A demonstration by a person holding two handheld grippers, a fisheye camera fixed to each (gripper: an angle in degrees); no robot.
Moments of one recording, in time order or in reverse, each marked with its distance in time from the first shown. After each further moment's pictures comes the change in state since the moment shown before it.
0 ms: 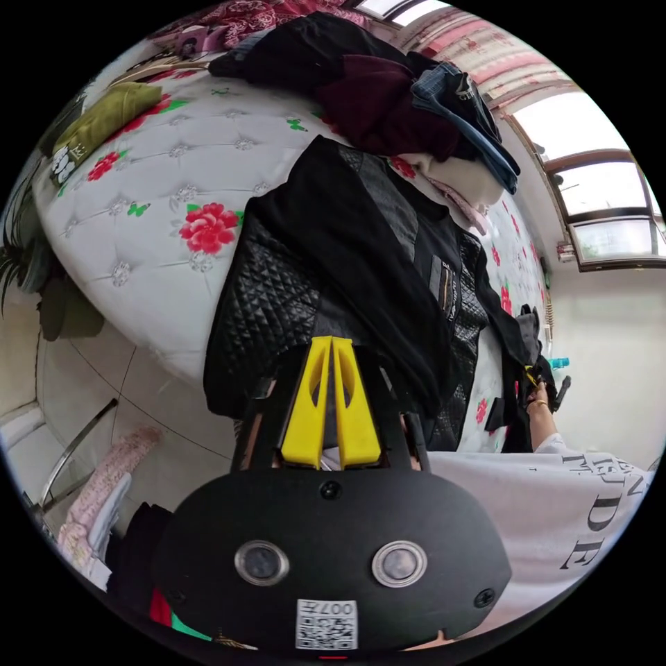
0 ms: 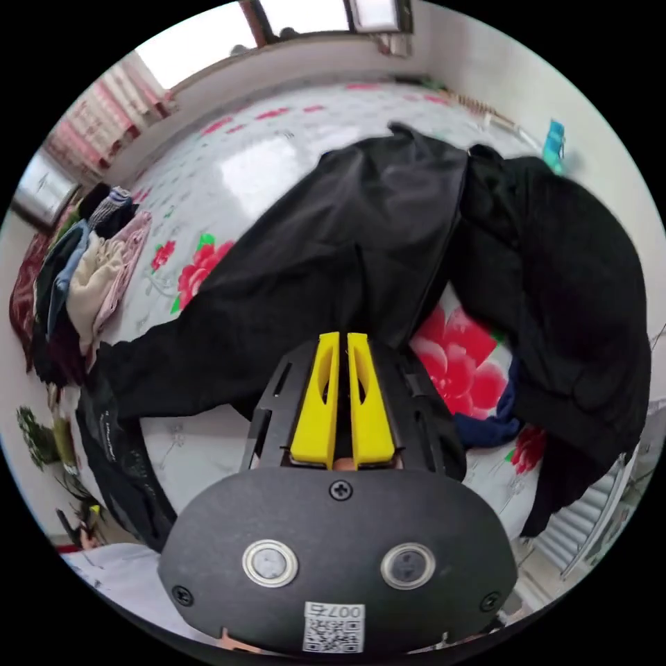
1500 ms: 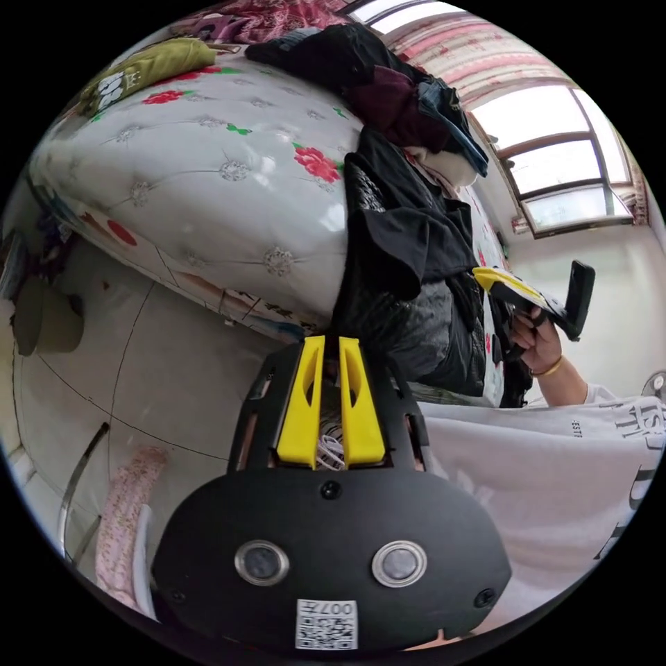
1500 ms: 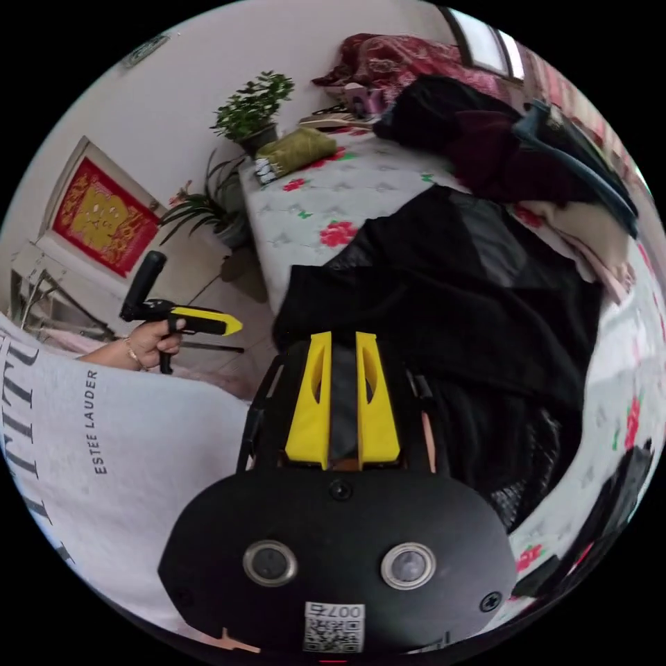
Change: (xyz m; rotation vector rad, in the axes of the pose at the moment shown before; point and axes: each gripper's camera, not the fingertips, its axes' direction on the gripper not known) left arm -0.268 0.082 -0.062 0.010 0.167 0.196; right arm -0.742 0.447 -0.104 -0.193 -0.504 -1.076
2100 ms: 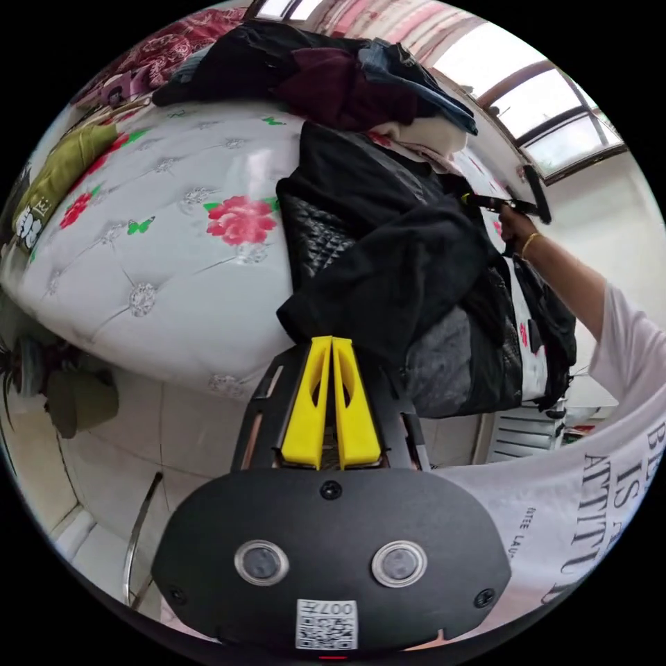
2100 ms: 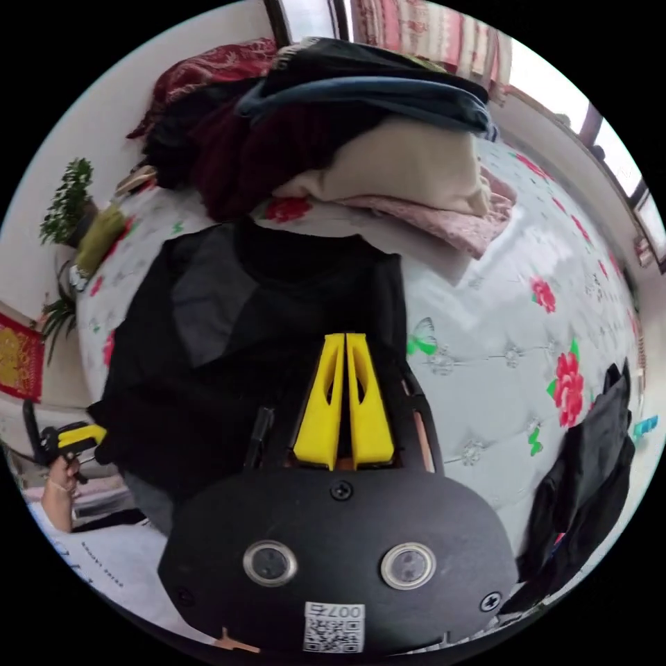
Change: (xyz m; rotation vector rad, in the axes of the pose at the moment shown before) left arm 0.077 -0.070 0.055 -0.039 -0.156 0.159; right arm 0.289 -0.061 0.051 -0.005 0.353 0.393
